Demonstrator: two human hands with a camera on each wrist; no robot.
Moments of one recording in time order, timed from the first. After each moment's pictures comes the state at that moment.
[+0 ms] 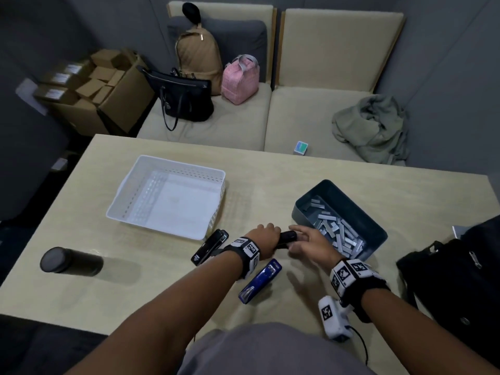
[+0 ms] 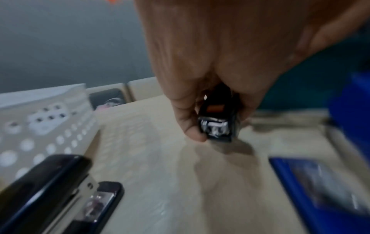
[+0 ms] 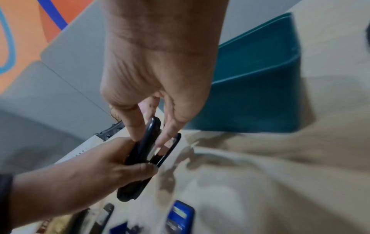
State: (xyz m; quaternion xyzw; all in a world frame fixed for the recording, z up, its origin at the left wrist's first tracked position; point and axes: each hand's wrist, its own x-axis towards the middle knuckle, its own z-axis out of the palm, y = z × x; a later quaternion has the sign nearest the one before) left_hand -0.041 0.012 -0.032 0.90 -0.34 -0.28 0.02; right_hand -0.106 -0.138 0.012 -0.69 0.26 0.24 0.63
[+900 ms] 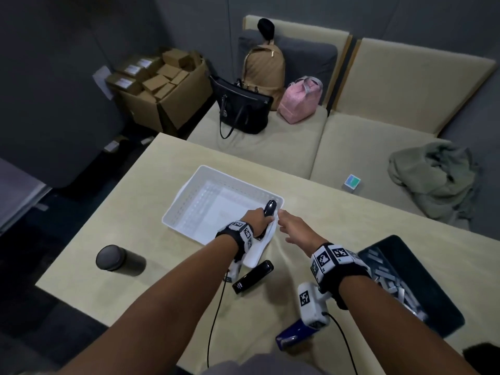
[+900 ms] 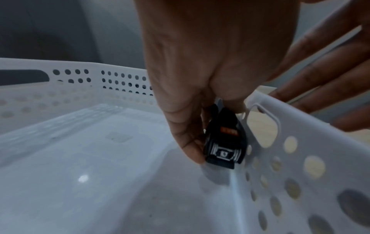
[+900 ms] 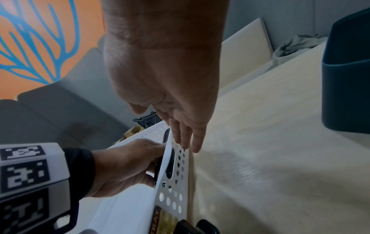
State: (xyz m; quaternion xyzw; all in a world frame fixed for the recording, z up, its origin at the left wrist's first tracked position) left_hand 0.104 0.155 -0.031 0.91 0.02 -0.31 0.28; right_hand 0.047 0.017 0.055 -0.76 0.11 0.32 0.56
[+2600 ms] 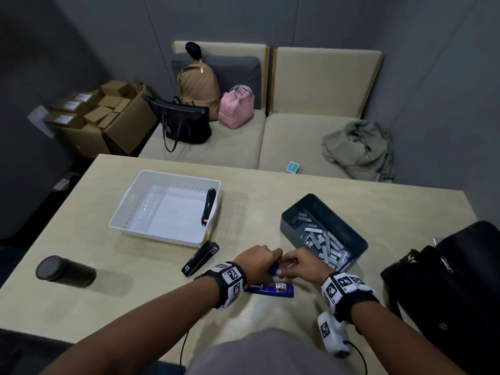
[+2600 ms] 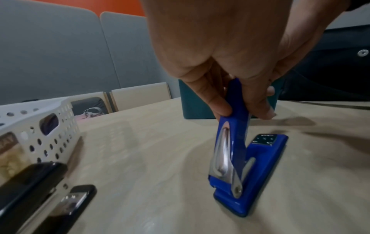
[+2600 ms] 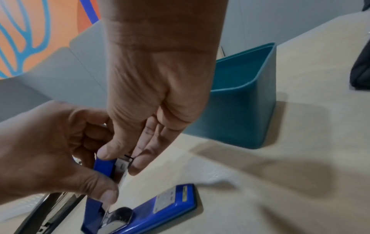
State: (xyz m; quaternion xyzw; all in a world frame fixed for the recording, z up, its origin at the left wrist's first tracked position) left_hand -0.079 0.011 0.021 0.88 -0.39 -0.24 0.07; right_hand -0.122 -0.161 0.006 -0.80 0.05 0.30 0.52
